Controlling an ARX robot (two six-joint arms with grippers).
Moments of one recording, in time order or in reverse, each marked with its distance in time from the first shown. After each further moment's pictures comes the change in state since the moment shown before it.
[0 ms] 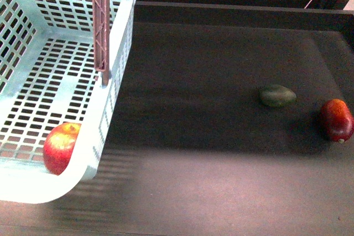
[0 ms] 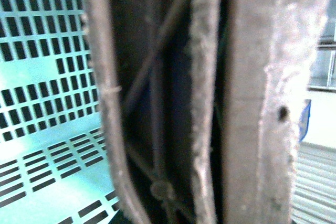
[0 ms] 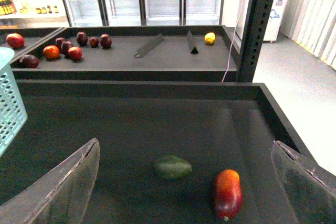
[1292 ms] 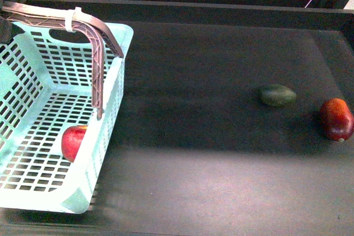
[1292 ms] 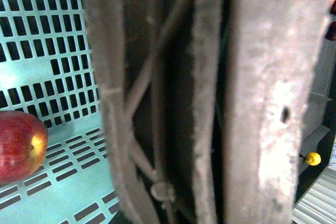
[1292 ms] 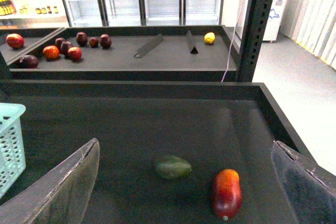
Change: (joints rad) left arm 0.119 0.334 0.053 0.065 0.113 0.044; right arm 0.000 0.000 0.000 0.000 0.000 0.000
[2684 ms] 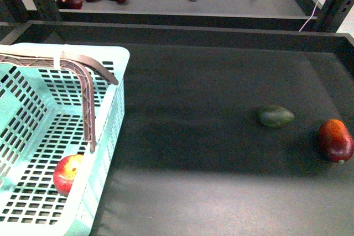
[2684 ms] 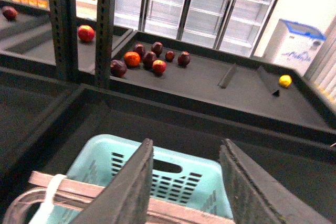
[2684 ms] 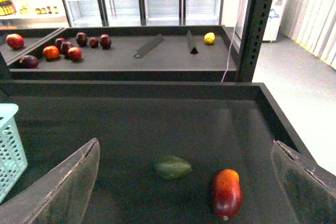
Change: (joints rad) left arm 0.065 -0.800 -0.793 0.794 0.112 1.415; right arm 0.000 0.000 0.000 0.000 0.000 0.000
